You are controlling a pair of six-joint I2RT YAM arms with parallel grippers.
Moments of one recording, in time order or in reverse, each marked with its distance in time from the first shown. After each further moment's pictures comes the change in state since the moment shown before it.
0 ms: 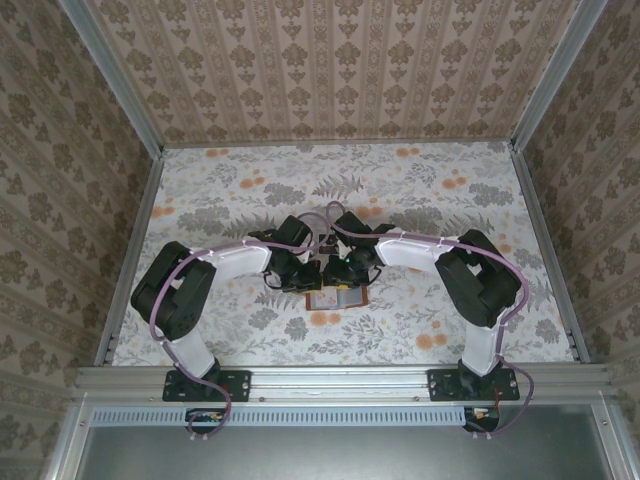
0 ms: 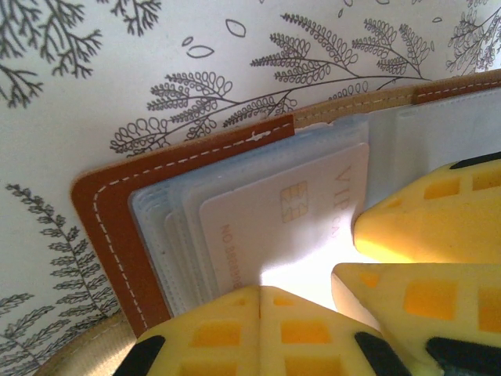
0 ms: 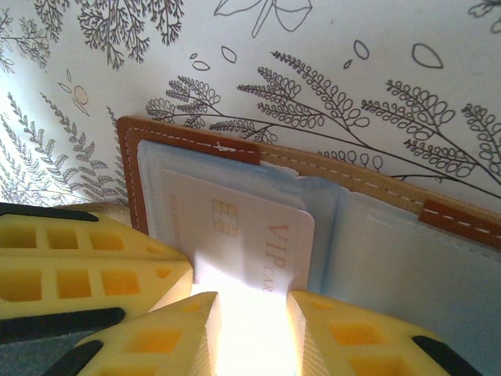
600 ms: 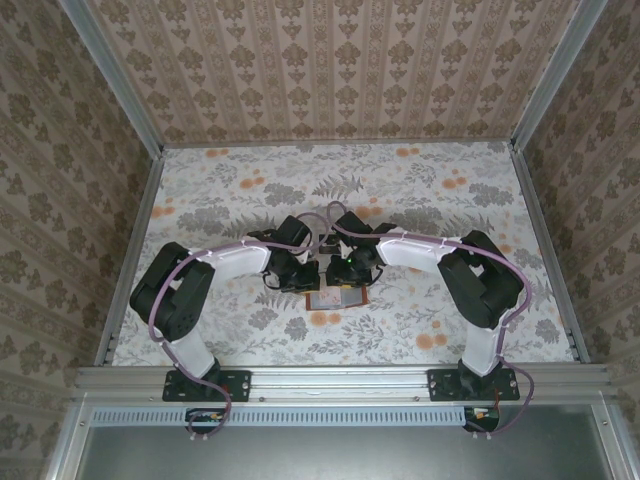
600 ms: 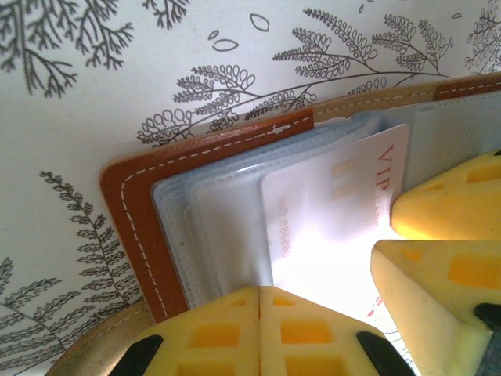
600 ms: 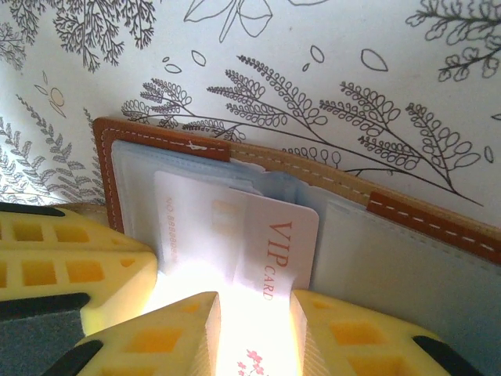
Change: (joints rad) left arm 0.002 -0.008 0.000 -0.023 -0.022 0.007; right arm 0.000 -0.015 0.001 -0.034 0.045 -0.018
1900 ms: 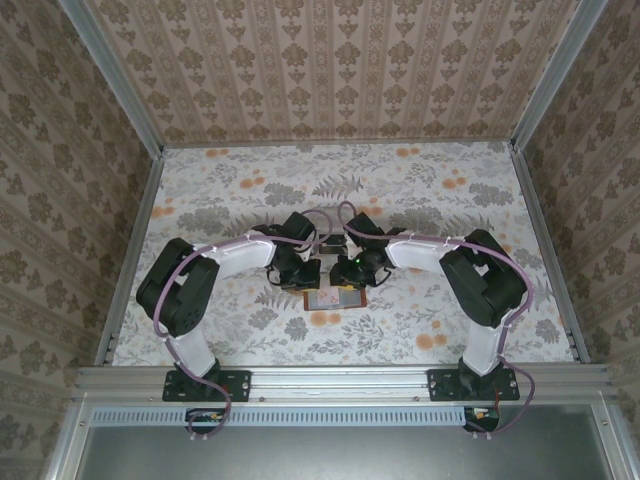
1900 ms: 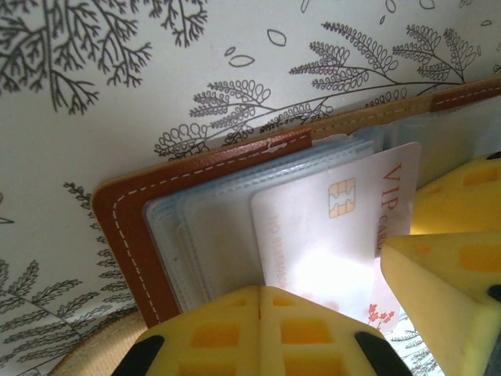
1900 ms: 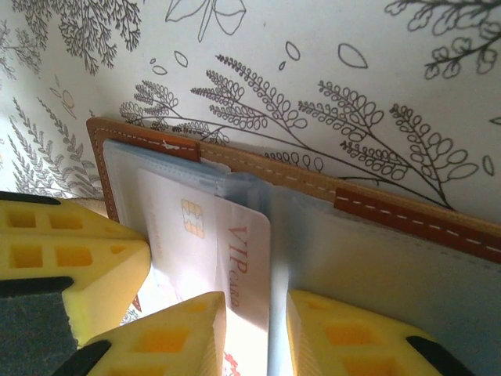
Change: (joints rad) left arm -0.014 0.043 0.079 -0.097 -0.048 0.011; right arm -0.060 -0.010 -0.110 0.159 -0.150 0.017
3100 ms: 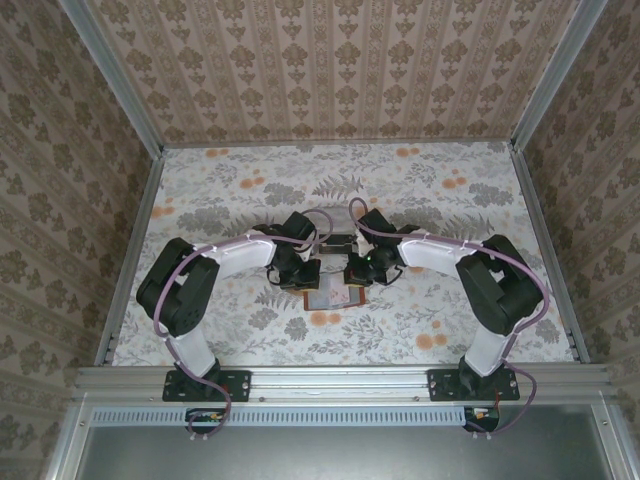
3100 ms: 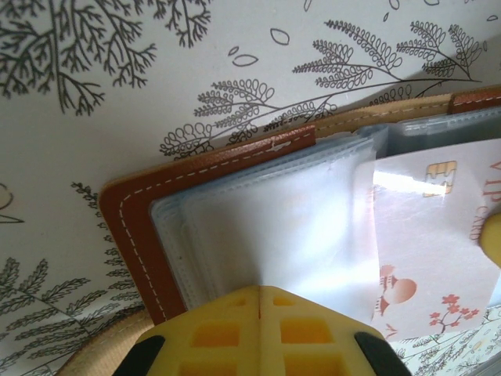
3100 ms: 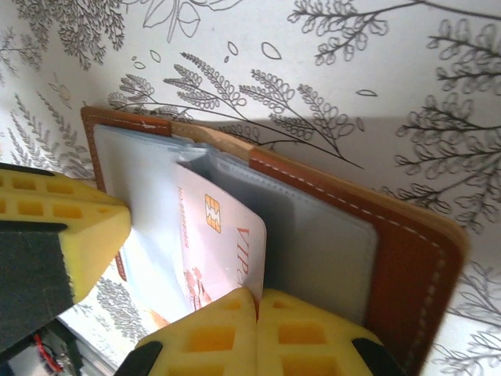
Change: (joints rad) left arm 0.000 0.001 0.006 -0.013 -0.011 0.018; right arm -0.053 -0.092 -0.027 -0.101 0.042 -0.074
